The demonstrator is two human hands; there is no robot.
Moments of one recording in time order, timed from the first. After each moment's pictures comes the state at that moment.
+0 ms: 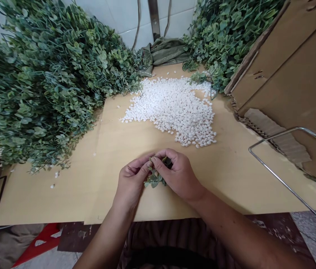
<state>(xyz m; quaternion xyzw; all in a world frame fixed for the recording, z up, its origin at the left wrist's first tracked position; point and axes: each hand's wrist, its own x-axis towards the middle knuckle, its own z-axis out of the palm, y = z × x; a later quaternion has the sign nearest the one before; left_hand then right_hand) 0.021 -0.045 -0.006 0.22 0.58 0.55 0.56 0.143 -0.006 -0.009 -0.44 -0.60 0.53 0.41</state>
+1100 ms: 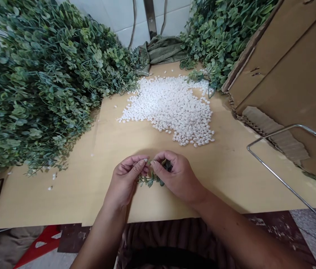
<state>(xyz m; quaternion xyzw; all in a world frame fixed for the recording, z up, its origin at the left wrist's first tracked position) 0.010 -0.039 0.003 0.23 0.55 0.55 0.58 0.149 -0.008 -0.004 -0.43 -0.61 0.53 0.39</state>
